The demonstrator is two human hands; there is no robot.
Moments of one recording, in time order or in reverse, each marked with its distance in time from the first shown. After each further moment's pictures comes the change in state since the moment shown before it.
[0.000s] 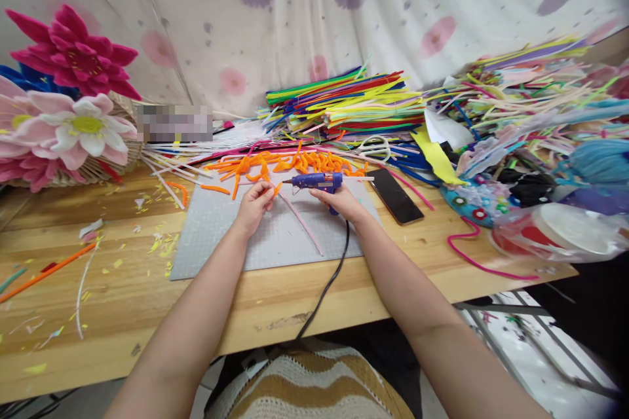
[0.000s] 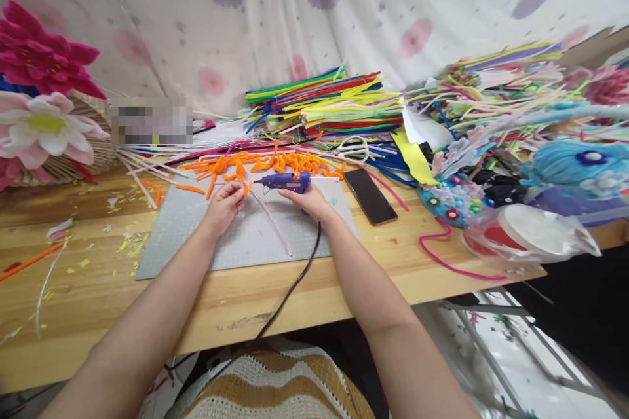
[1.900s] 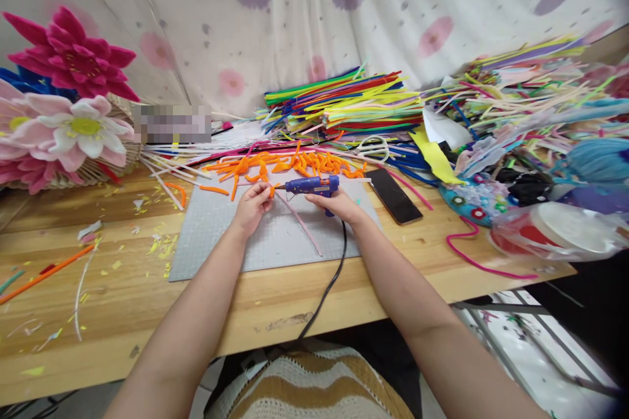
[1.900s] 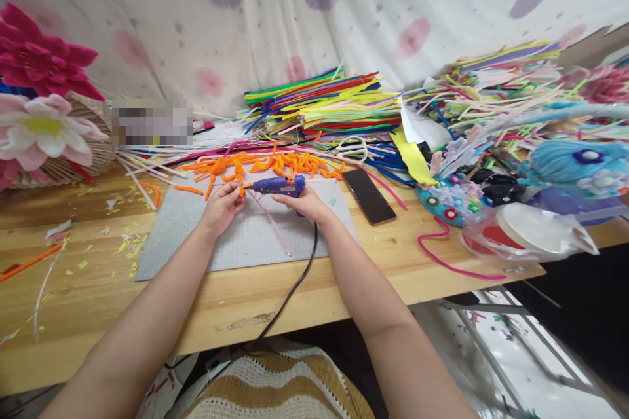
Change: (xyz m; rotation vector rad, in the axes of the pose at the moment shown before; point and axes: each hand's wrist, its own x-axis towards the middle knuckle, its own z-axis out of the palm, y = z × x) left_hand -0.001 0.002 -0.001 -0.078 -0.008 -0.068; right_hand -0.004 -0.003 0.001 0.009 -0.089 0.013
